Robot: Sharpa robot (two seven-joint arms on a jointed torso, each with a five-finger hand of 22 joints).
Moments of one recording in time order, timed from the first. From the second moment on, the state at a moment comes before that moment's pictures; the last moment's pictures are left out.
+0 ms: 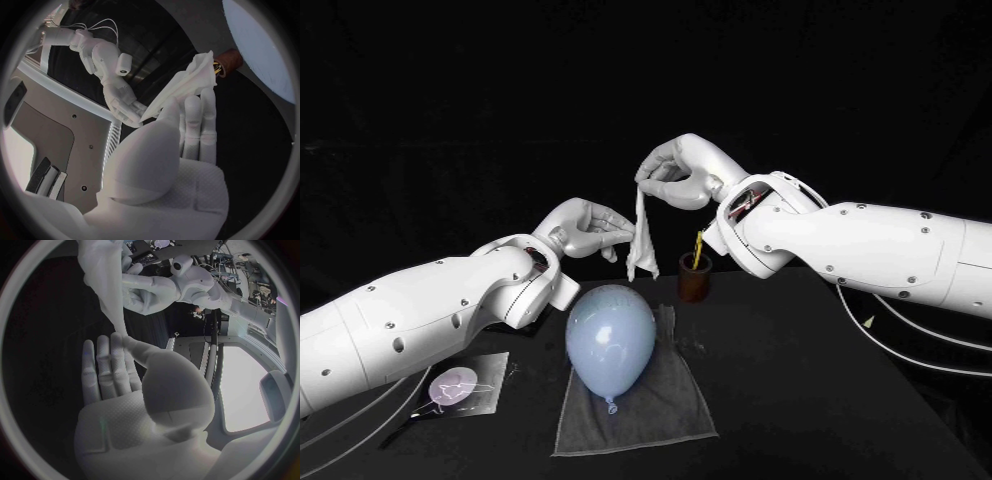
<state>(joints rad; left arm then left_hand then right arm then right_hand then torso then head) 1.25 -0.67 -0.04 1.40 -0.61 -0.36 0.17 1.82 0.13 -0.01 0.21 0.04 0.99 0.15 0.32 0.30 1.11 0.09 0.27 0.09 1.02 0.02 1.16 0.45 0.16 0.93 0.11 0.86 0.50 1.45 -0.70 -0.13 1.53 -1.04 -0.63 0.04 1.29 0.03 0.58 -0.14 0.05 0.97 0.15 0.42 0.42 1.09 0.10 0.43 0.31 0.86 0.09 0.63 0.64 0.17 0.87 0.23 0.12 0.10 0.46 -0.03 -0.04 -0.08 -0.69</state>
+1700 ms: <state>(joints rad) 1.25 -0.67 -0.05 1.39 -0.68 -0.31 0.10 1.50 -0.14 0.25 0.26 0.05 0.95 0.17 0.34 0.30 1.09 0.10 0.30 0.13 1.03 0.04 1.21 0.47 0.17 0.90 0.14 0.88 0.52 1.45 -0.71 -0.13 1.56 -1.02 -0.64 0.04 1.29 0.03 0.59 -0.13 0.05 0.97 0.15 0.42 0.42 1.09 0.10 0.44 0.31 0.86 0.09 0.63 0.64 0.17 0.87 0.23 0.12 0.10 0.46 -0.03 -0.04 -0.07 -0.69</state>
